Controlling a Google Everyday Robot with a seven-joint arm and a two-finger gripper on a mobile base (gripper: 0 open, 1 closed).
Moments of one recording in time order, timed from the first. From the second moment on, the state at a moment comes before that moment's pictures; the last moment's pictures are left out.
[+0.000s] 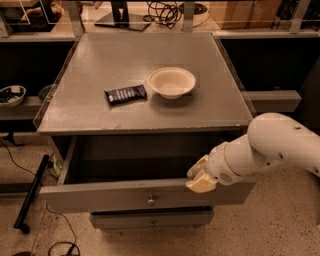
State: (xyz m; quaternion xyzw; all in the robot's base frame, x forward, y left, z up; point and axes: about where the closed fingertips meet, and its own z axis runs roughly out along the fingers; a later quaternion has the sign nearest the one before) arm 0.464 -0.100 0.701 -0.56 0.78 0.17 0.25
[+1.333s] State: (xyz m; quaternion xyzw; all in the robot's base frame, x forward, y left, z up) arm 0.433 -0.119 0.709 -0.53 0.79 0.17 0.26
